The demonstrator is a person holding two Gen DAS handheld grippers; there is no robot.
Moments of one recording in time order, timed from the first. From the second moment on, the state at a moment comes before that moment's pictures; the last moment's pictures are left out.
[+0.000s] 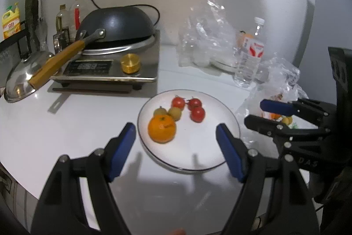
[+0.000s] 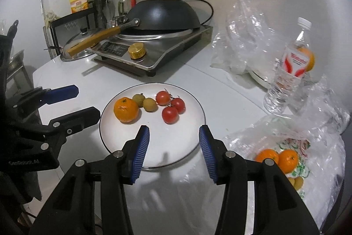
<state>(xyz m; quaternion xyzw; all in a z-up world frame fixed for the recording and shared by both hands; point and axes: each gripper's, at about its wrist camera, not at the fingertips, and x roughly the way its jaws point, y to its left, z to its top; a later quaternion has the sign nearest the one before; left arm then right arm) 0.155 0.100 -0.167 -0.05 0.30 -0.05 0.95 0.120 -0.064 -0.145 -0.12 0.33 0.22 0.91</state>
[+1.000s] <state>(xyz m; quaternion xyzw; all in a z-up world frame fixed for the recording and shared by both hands) 0.155 -0.009 -0.160 -0.01 0.30 -0.11 0.95 0.087 -0.193 -0.146 -0.07 0.31 0.15 0.93</state>
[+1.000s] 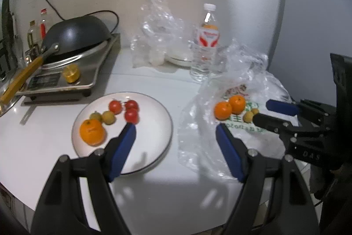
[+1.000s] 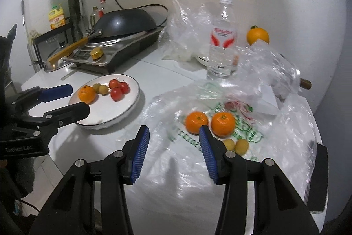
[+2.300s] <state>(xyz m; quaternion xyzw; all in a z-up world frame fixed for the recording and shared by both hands) 0.193 -0.116 -0.181 0.04 0.34 -0.17 0.92 0.126 -0.272 -0.179 -0.13 0.34 0.12 0.92</state>
